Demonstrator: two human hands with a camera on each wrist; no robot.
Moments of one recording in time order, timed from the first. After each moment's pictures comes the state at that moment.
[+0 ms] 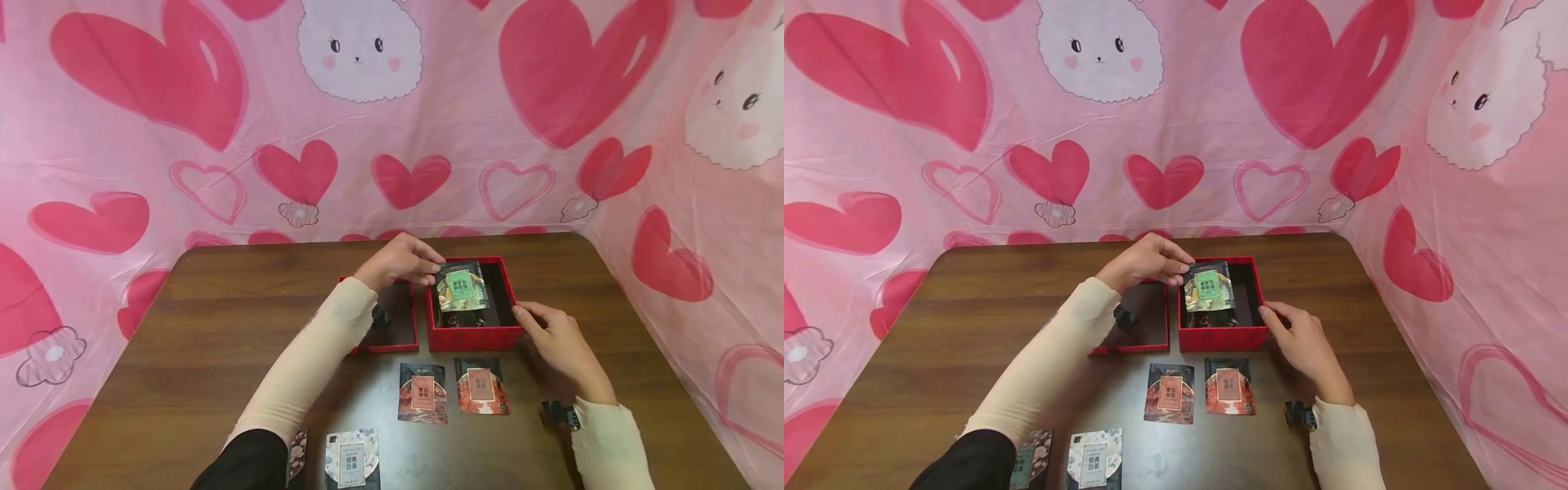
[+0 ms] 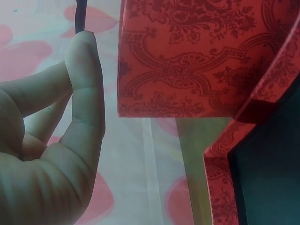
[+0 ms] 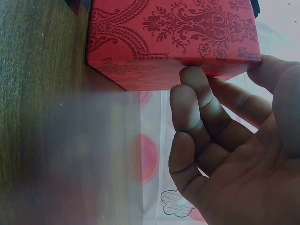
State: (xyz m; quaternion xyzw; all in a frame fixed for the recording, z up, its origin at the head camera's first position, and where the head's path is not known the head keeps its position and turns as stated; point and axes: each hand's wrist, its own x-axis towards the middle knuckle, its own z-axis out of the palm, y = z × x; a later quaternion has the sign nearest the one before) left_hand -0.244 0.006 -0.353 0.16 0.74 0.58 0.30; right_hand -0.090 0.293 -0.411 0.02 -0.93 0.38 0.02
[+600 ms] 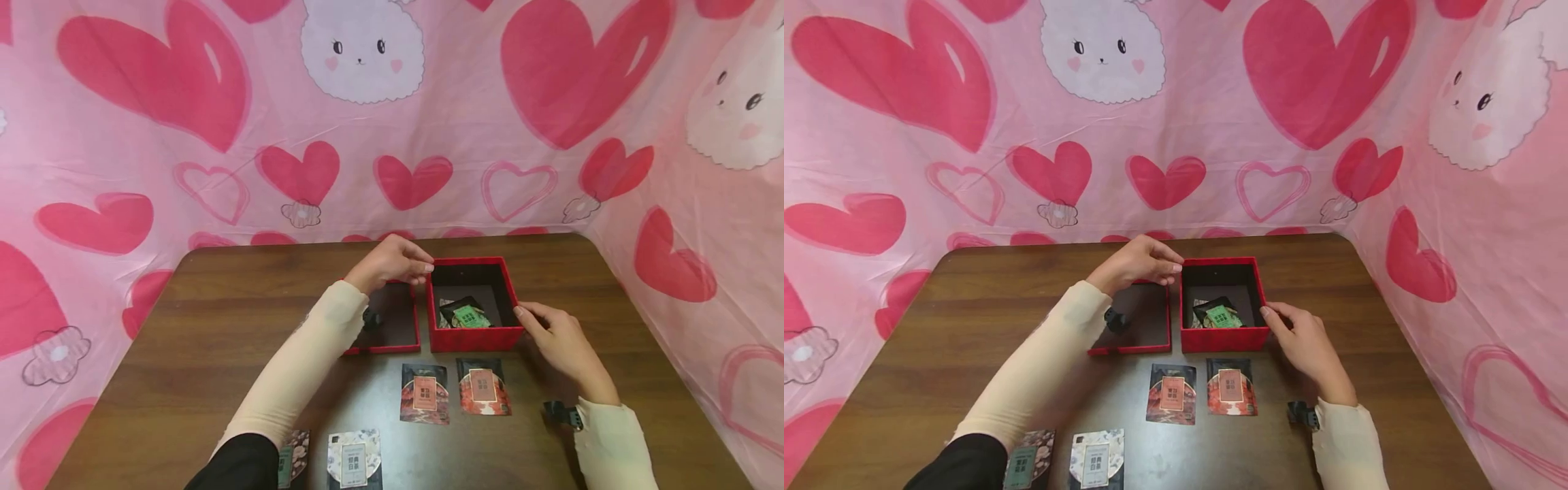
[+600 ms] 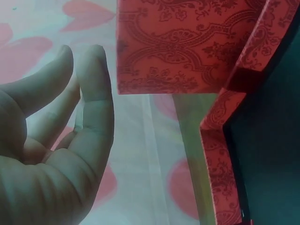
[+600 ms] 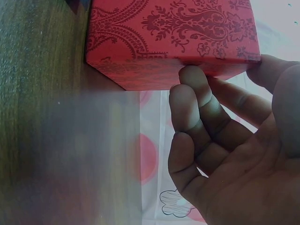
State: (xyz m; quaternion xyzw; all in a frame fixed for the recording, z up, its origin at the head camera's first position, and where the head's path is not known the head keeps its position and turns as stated) left_hand -0.241 -0.011 -0.352 0.15 0.75 0.58 0.27; right_hand -0.089 0.294 -0.411 0.03 -0.93 0.37 0.02
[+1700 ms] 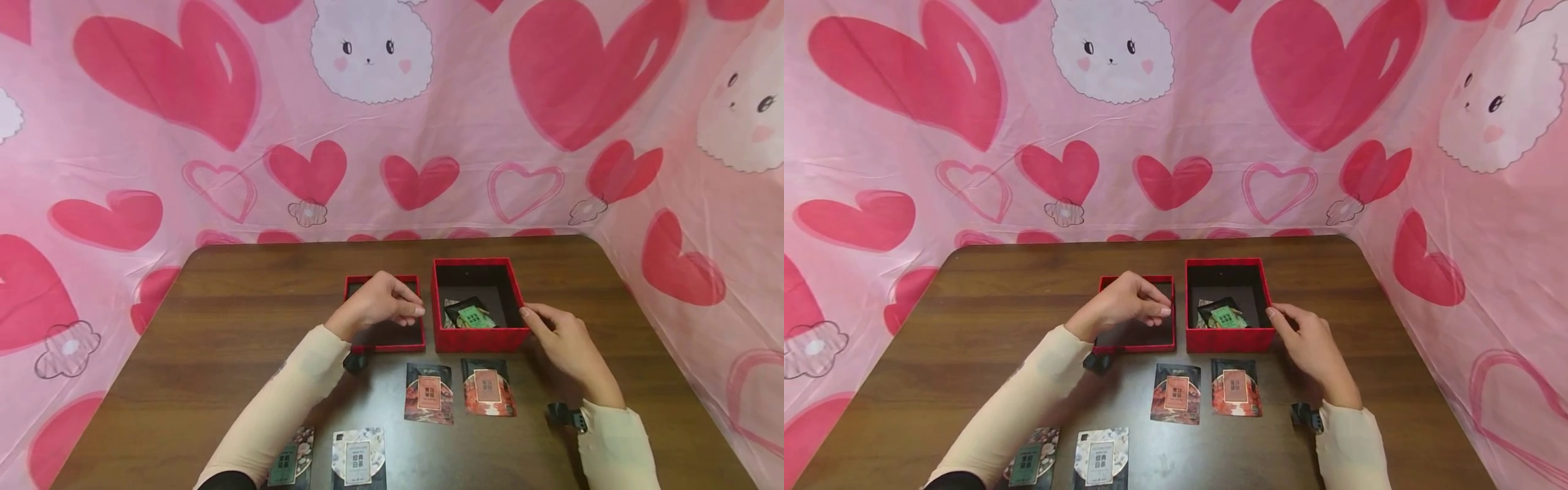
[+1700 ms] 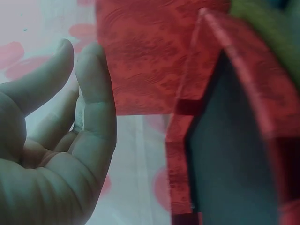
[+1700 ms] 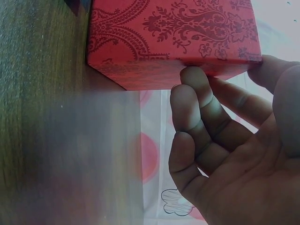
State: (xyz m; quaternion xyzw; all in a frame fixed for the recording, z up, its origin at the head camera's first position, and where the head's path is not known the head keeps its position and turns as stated) left_hand -0.183 -0.045 -0.375 0.15 0.76 0.56 0.29; right_hand -0.088 0.294 -0.410 0.02 -0.93 0.38 0.02
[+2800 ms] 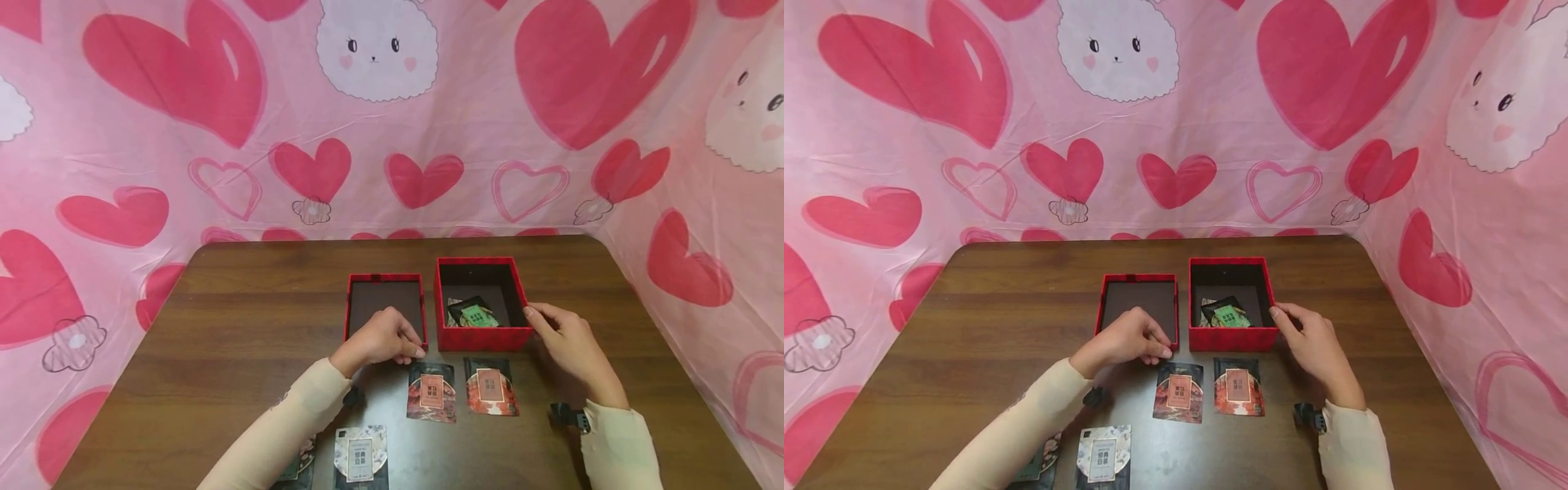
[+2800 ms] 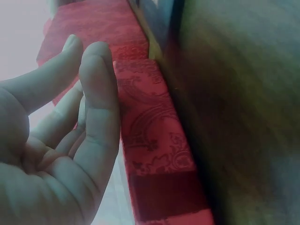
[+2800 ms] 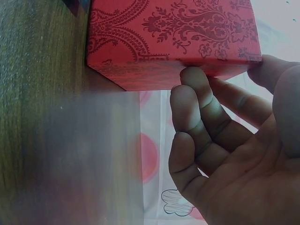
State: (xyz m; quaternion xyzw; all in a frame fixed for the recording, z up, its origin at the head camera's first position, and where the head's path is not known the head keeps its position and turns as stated) left_hand -0.139 -0.045 -0.409 0.18 0.83 0.45 0.26; right_hand -0.088 0.293 -0.411 0.03 -0.93 0.37 0.03
